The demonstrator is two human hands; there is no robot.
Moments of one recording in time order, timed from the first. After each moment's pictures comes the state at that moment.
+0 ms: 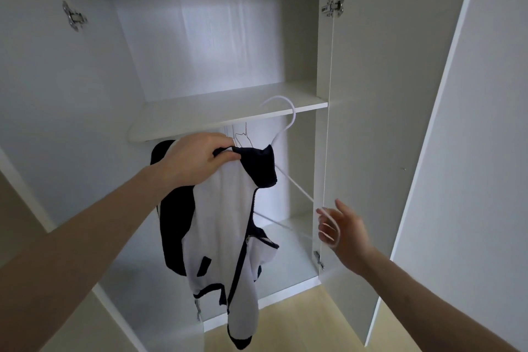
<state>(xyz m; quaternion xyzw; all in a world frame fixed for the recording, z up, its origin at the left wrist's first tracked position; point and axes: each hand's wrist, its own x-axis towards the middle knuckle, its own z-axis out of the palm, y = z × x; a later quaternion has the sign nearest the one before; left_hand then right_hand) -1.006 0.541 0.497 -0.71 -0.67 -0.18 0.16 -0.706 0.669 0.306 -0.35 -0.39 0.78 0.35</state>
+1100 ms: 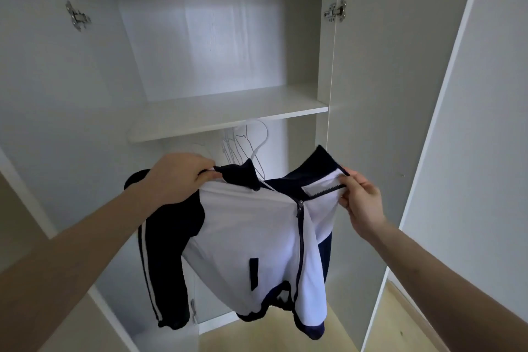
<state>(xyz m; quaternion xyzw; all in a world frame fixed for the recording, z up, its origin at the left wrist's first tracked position) -1.042 0.528 0.461 -0.69 -0.69 -0.10 0.21 -0.703 0.706 0.372 -0.34 -0.47 0.62 0.52</state>
